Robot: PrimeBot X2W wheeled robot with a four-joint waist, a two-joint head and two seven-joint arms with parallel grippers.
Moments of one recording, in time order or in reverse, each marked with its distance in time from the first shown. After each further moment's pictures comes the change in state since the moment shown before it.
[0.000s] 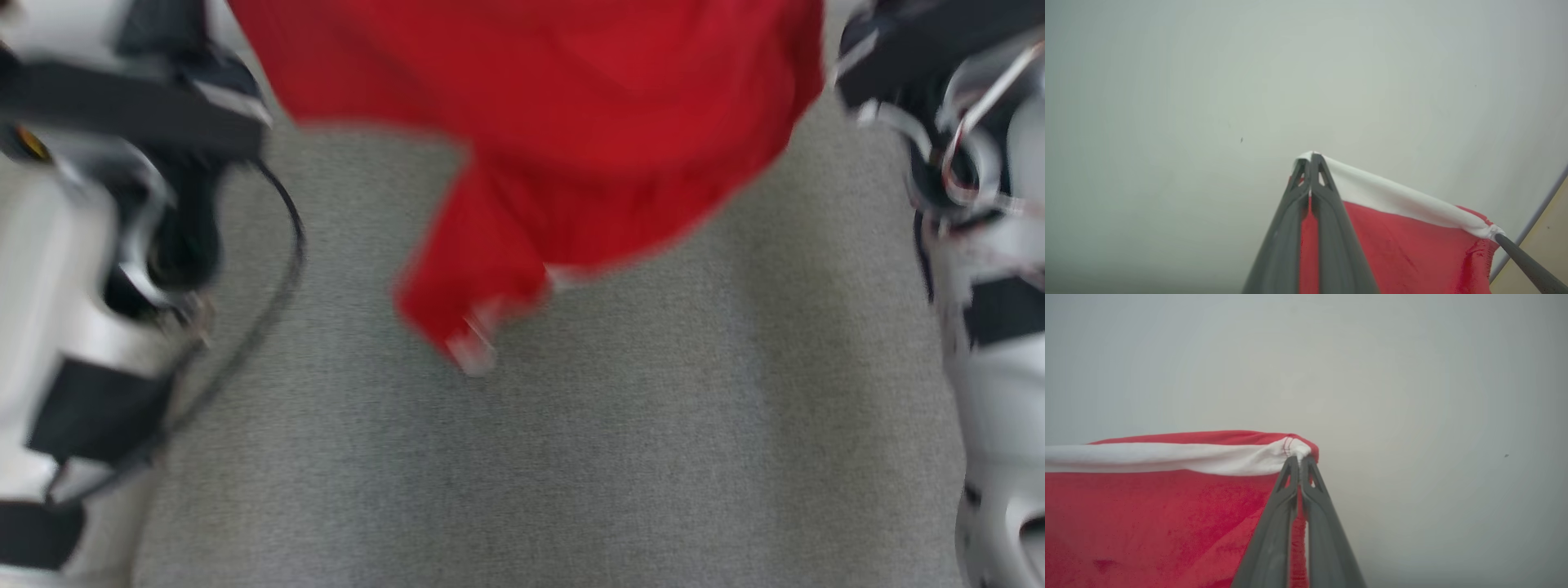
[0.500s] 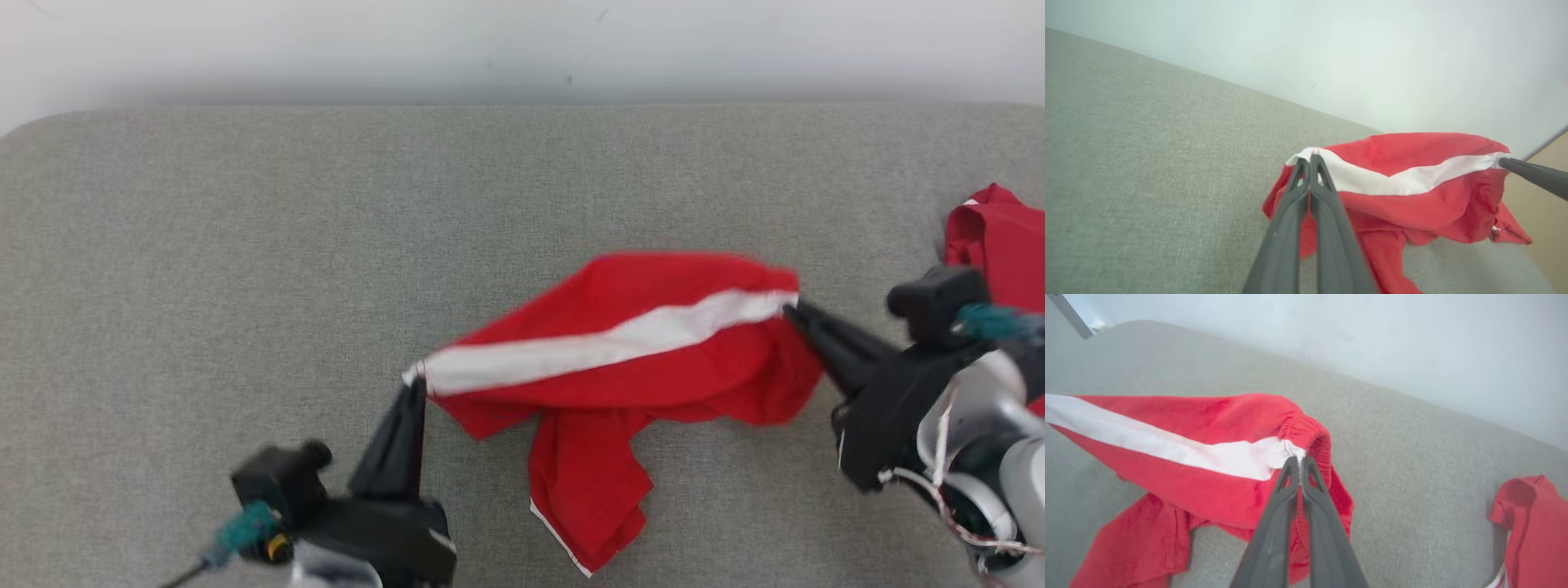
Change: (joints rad) left arm 0.658 -0.034 -0.270 -0.084 0.164 0.114 -0.113; right arm 0.669 -0.275 0.105 -0.404 0.038 0.000 0.369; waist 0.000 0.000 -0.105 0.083
